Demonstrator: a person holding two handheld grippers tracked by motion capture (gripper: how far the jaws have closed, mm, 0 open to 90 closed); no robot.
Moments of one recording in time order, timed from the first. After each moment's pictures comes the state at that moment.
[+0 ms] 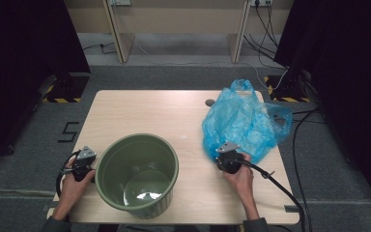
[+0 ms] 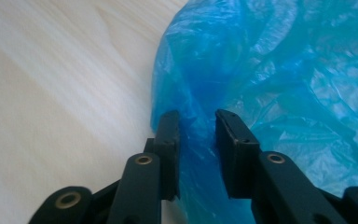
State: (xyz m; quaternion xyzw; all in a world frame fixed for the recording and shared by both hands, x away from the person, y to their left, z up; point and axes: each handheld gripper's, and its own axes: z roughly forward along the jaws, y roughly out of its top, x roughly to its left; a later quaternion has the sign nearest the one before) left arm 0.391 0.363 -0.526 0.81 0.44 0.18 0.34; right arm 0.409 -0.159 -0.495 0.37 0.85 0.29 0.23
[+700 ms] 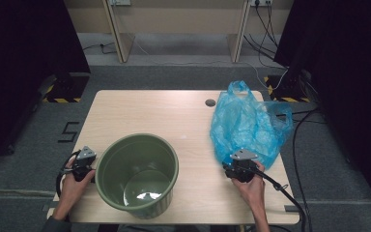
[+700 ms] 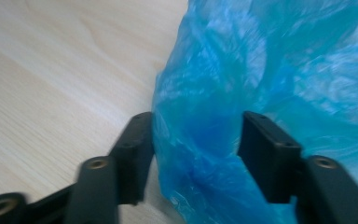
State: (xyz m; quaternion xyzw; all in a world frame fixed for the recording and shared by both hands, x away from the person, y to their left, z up) left arm 0.391 0.363 -0.526 0.81 0.44 0.18 0.34; right arm 0.384 -0.186 -0.499 0.42 0.82 0.31 0.24
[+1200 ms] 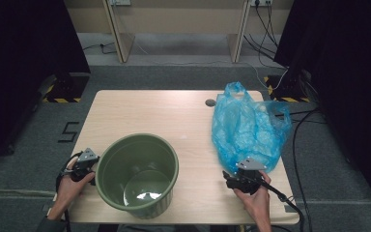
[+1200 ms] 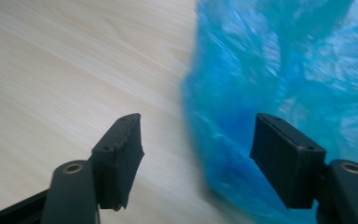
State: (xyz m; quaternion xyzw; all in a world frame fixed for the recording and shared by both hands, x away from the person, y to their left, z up) left arm 0.380 0.356 -0.521 0.83 0.40 0.15 0.36; right arm 0.341 -0.189 -0.485 0.44 0.79 0.36 0.23
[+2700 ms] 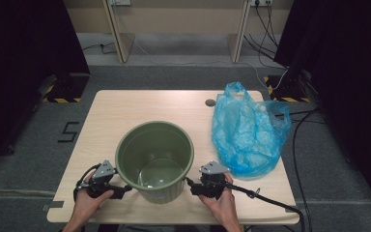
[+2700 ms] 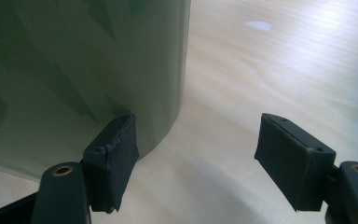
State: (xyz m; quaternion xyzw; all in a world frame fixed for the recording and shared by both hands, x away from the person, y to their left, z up) left arm 0.343 0.282 -0.505 0.83 0.35 0.15 0.41; right arm 0.338 -0.092 -0.488 0.39 0.81 0.40 0.17
